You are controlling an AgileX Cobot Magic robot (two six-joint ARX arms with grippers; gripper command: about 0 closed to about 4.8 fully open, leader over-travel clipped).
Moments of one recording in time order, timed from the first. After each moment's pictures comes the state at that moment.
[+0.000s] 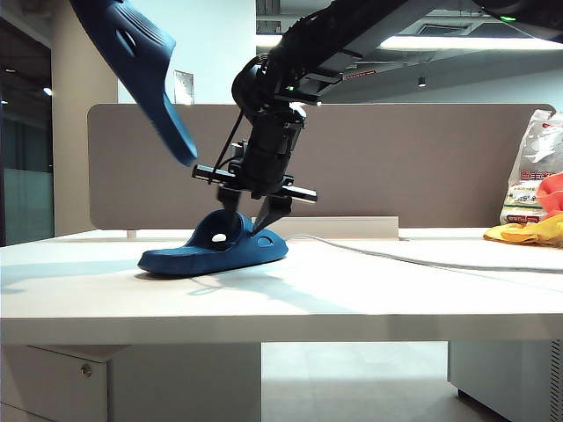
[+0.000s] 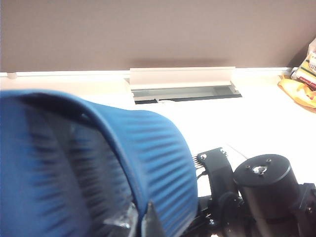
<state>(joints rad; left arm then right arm) -0.18 1.36 1.50 -0.42 0.16 -0.11 0.60 2.56 2.46 -0.71 0.04 0.40</state>
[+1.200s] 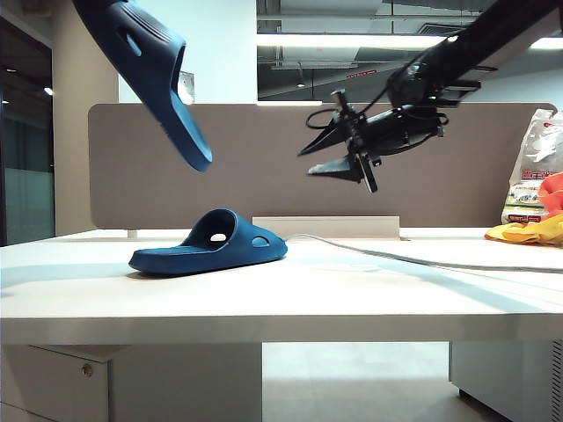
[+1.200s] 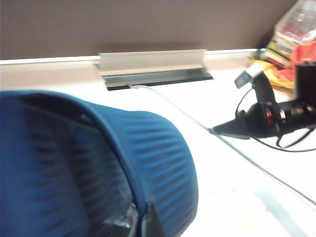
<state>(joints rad) -0.15 1.35 1.50 -0.48 0.32 -0.08 0.19 2.57 2.52 -0.54 -1.09 0.42</state>
